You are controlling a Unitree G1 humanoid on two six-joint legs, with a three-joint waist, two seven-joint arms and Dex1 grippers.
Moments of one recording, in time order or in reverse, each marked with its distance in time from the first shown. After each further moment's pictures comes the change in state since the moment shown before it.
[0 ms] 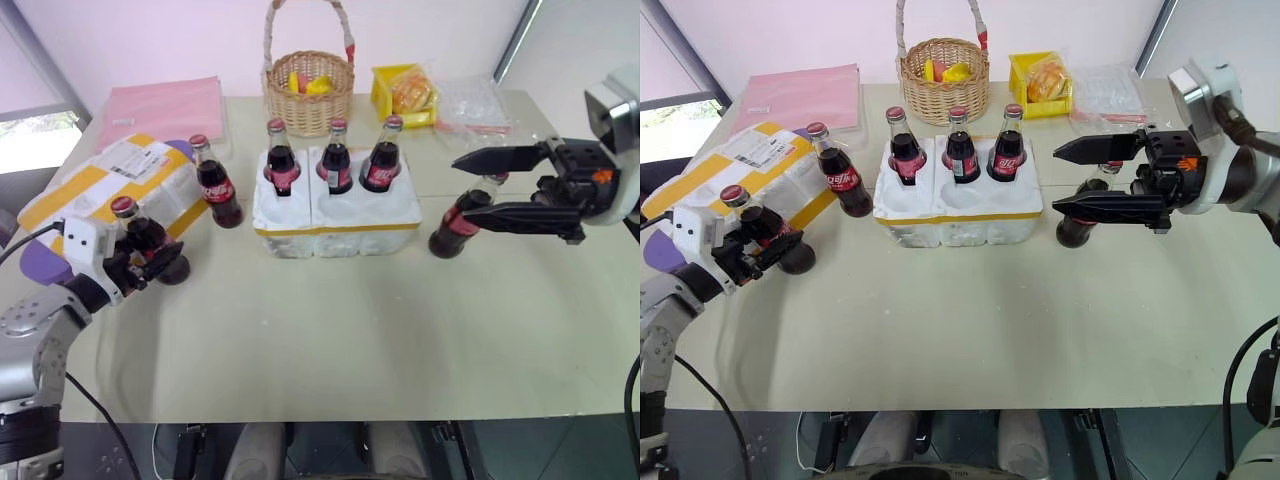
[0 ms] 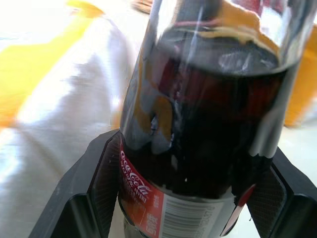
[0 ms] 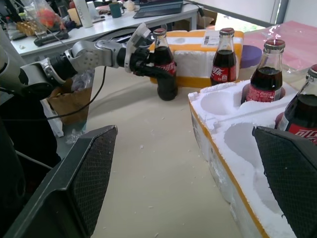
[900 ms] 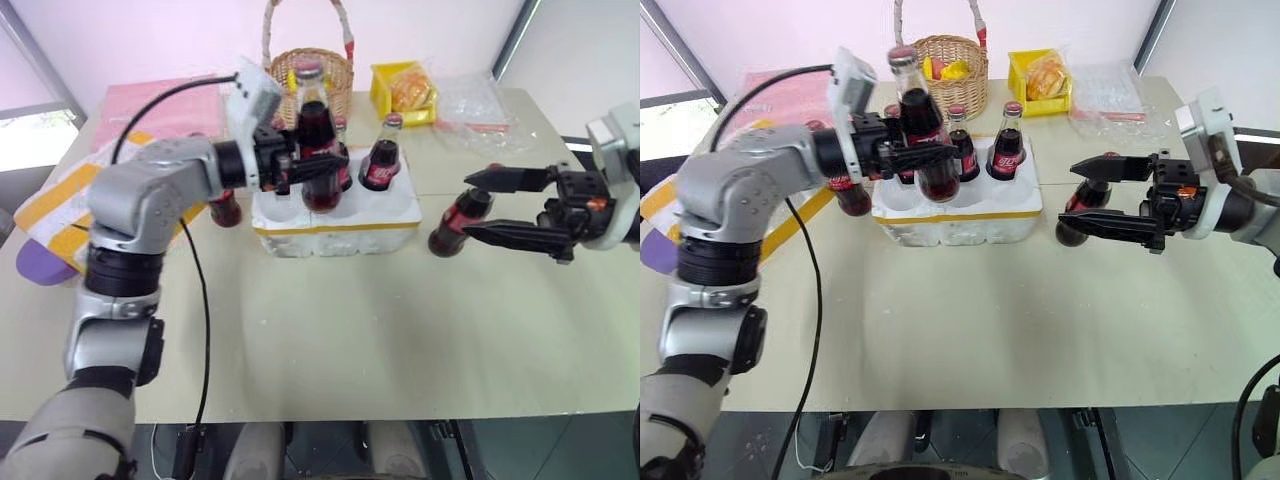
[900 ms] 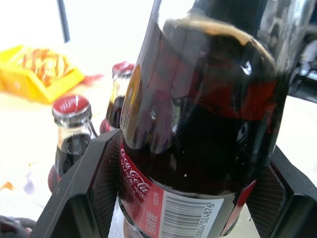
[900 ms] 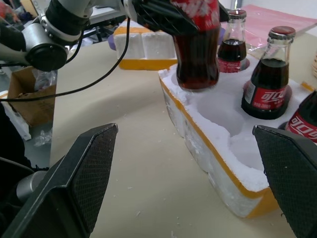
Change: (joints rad) left arm -0.890 -0.245 -0.472 0.127 -0.065 0.375 0.057; right arm 0.209 0.010 -0.119 -0.100 -0.006 -0.043 -0.132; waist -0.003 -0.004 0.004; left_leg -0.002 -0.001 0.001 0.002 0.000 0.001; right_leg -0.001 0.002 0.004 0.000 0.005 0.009
